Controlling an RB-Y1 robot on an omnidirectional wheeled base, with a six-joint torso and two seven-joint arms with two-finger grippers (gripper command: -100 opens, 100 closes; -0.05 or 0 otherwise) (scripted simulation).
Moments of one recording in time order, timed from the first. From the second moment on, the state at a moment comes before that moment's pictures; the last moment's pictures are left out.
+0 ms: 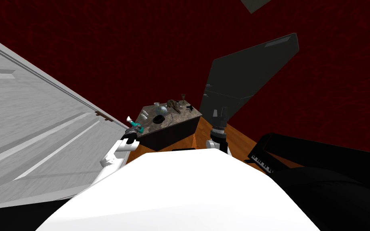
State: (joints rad) left arm 0.27 0.49 0.24 -1.76 -0.43 0.41 -0.55; right arm 0.50 0.04 0.04 -2.26 -0.01 -0.61 0.05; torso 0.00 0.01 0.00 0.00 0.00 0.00
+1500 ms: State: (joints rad) left arm 0.31 0.70 0.25 -1.90 -0.26 0.57 -0.54; right arm 0.50 0.04 0.04 -2.26 -0.01 -0.61 0.05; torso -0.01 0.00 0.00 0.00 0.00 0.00
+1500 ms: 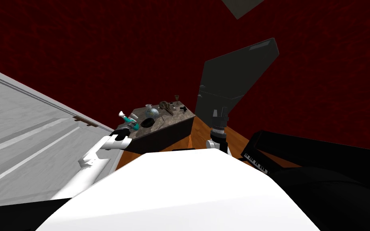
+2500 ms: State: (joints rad) left arm 0.31 0.80 0.25 -1.95 -0.16 0.58 -0.53; right arm 0.50 0.04 0.04 -2.26 -0.01 -0.61 0.05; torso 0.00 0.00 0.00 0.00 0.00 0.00
